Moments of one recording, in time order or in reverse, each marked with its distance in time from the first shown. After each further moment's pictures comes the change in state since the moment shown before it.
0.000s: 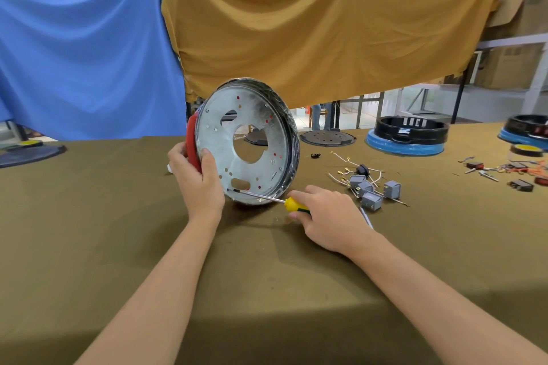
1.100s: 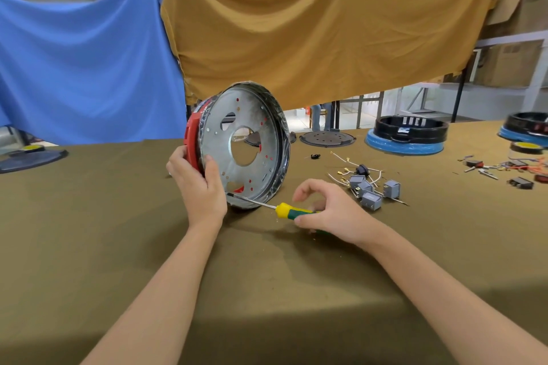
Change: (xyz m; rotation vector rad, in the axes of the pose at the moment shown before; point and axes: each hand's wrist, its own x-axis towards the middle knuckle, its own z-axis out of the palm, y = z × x) left_hand -0.006 0.002 -0.005 0.160 -0.030 0.122; right_hand -0.006 0.005 -0.023 0.864 -0.119 0.202
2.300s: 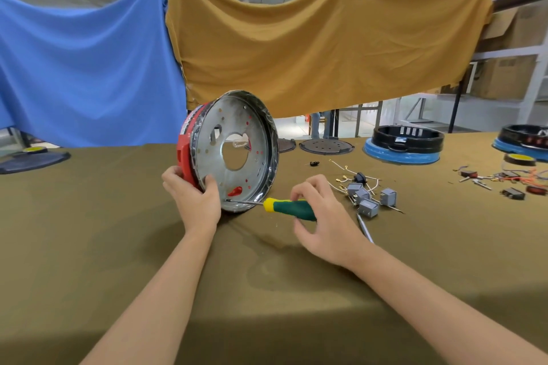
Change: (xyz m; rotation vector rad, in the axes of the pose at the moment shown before) left_hand -0.001 -0.016 -0.006 0.016 0.057 -0.250; right_hand -0.012 -0.001 0.019 -0.381 0.276 -0.441
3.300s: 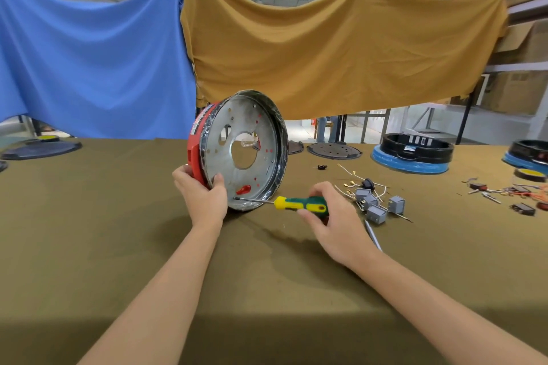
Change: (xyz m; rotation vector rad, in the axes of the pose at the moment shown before) left_hand 0.003 0.002 -0.003 -0.063 -0.017 -0.113; right_hand 0.002 0.009 0.008 0.074 0.029 0.211
